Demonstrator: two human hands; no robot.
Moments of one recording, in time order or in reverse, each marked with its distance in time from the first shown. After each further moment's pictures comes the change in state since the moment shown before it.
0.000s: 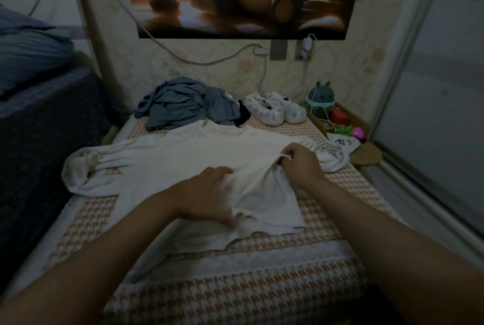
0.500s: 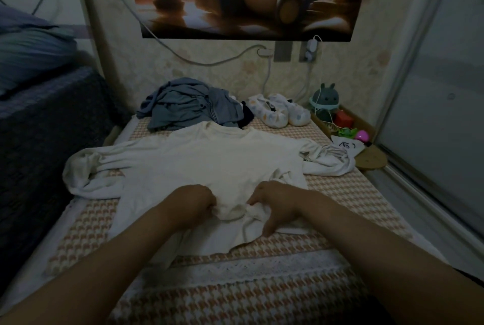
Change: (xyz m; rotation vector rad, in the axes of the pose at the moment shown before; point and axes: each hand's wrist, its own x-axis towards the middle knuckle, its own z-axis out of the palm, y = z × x) left_hand 0.010 -0.035 0.018 0.434 0.054 0.053; right_hand -0.026 -0.016 0.032 -0.604 -0.853 -0.470
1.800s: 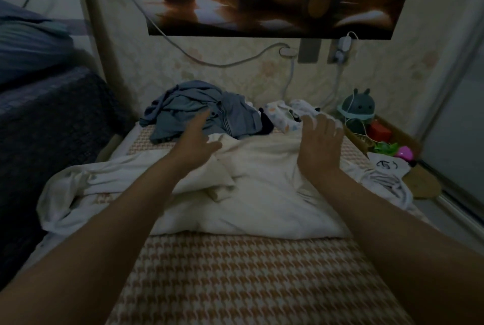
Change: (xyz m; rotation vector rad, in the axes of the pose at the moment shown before) left_hand 0.155 -0.111 -0.048 -1.091 0.509 -0.251; right_hand 0.134 0.102 -0.076 -0.252 1.068 0.627
